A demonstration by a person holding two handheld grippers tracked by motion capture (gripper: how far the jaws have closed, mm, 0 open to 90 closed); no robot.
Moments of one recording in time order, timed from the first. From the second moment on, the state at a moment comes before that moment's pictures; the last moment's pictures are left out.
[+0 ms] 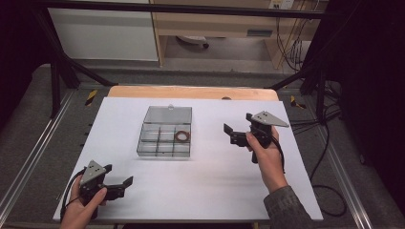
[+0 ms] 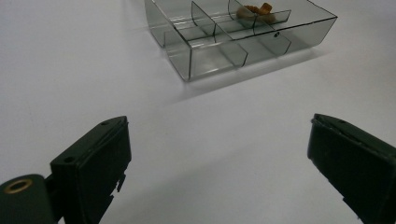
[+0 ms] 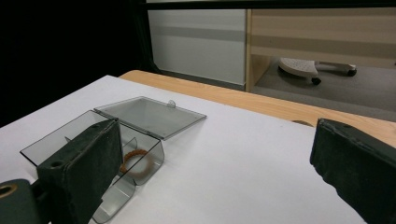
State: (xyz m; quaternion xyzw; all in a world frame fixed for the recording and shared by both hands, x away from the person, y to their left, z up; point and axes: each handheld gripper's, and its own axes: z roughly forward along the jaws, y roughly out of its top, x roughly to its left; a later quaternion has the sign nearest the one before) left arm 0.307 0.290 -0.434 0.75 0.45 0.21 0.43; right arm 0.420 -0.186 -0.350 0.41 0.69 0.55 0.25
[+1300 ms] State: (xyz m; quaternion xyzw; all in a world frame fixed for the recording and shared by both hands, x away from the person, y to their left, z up) left arm 0.305 0.294 -0.432 0.73 0.46 0.22 0.45; right arm 0.371 -0.263 -0.367 0.44 0.67 0.54 0.27
